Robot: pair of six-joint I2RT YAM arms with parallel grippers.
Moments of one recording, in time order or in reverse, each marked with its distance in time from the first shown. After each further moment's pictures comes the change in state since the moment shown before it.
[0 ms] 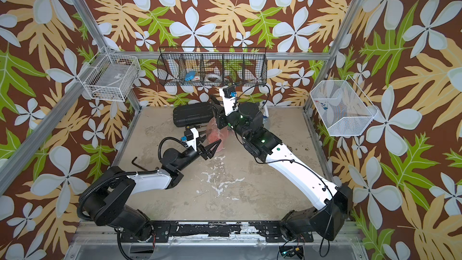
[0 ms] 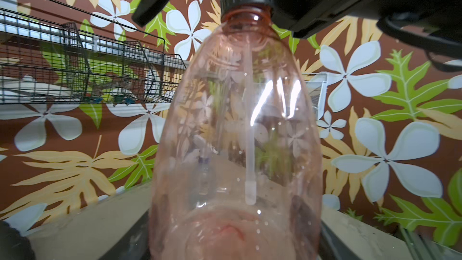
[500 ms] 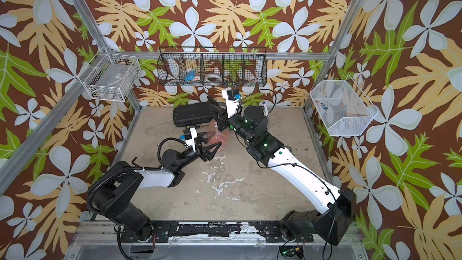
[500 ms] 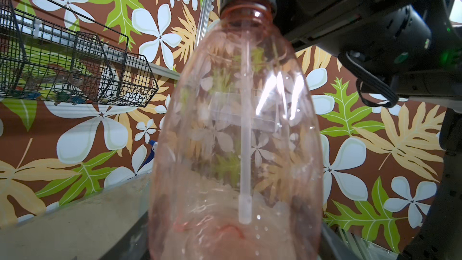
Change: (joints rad) left arm 0.011 0.080 0.023 0.145 0.132 -0.172; right arm -0.003 -0.046 -0.086 0.126 -0.093 0.090
